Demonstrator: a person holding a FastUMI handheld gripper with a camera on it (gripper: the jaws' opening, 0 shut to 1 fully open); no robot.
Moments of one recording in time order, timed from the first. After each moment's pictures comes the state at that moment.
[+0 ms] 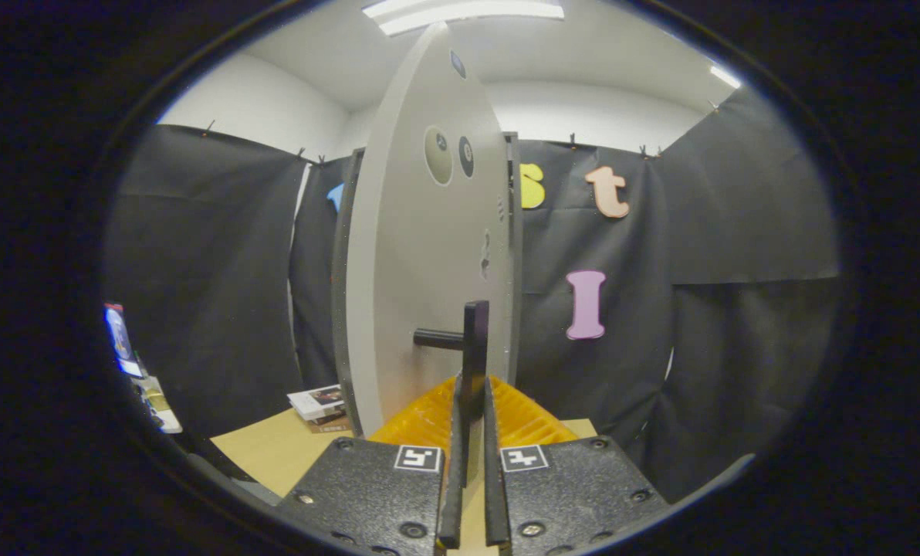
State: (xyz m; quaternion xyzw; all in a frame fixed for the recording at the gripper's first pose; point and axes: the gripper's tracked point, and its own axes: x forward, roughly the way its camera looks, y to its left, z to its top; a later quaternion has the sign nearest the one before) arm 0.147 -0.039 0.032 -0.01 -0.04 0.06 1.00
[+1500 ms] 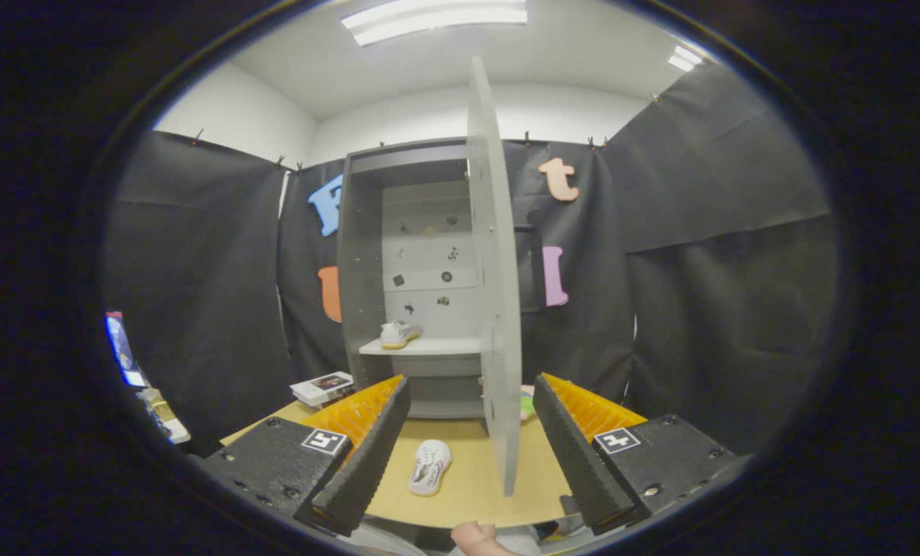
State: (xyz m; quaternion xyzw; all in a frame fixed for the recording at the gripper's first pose) arm 0.030 0.000 -0.087 0.04 -0.02 0.05 1.00
